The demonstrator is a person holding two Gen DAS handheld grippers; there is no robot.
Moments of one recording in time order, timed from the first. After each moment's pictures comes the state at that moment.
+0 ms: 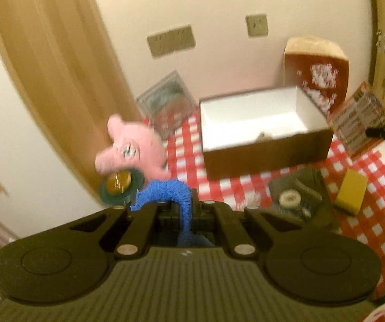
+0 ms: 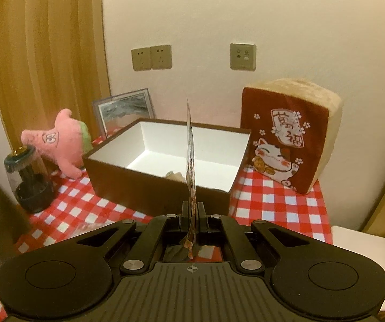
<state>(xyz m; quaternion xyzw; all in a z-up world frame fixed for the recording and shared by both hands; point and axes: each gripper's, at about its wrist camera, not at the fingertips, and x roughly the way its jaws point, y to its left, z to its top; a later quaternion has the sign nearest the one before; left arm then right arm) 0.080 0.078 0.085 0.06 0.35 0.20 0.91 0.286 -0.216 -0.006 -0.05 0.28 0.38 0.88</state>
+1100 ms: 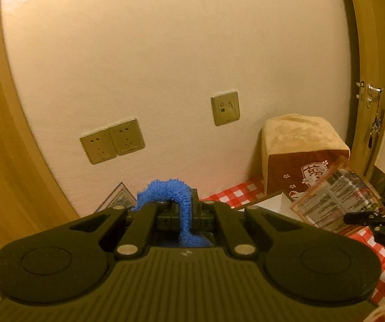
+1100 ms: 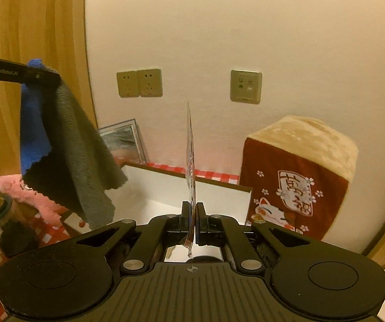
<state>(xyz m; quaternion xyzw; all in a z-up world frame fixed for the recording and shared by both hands) 0.337 0.118 0.144 0.09 0.25 0.08 0.96 0.401 -0.141 0.053 -0.05 0.27 0.38 0.88</state>
